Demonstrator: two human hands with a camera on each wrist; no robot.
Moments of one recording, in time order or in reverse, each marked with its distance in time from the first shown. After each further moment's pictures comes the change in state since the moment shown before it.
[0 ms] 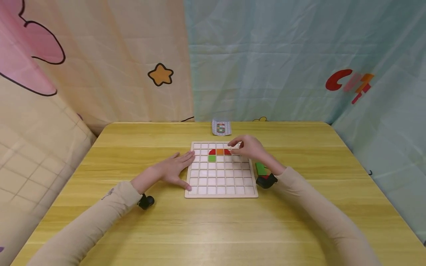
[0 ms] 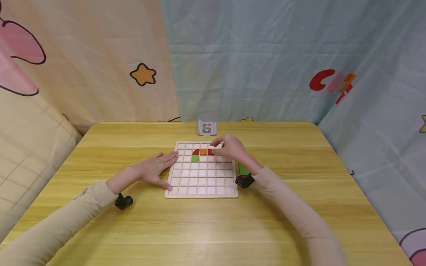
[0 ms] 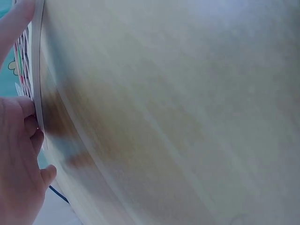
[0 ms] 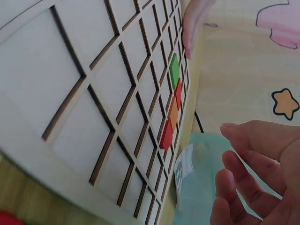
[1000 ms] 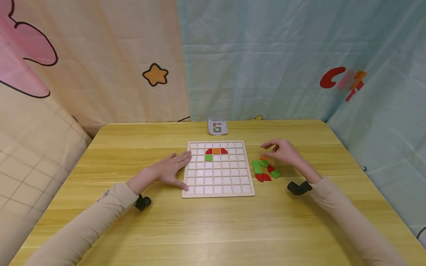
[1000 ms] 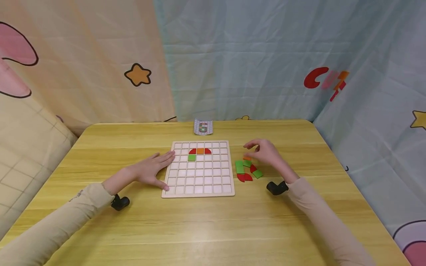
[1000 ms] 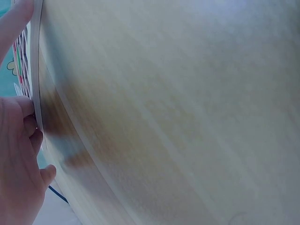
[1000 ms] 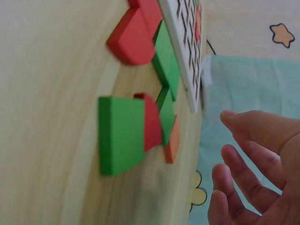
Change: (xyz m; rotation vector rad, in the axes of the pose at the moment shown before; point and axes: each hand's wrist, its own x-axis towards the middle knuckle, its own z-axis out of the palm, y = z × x) left_hand 0.000 -0.001 0.003 -0.015 0.032 0.019; right_hand -0.071 0.075 -0.050 0.007 0.099 0.089
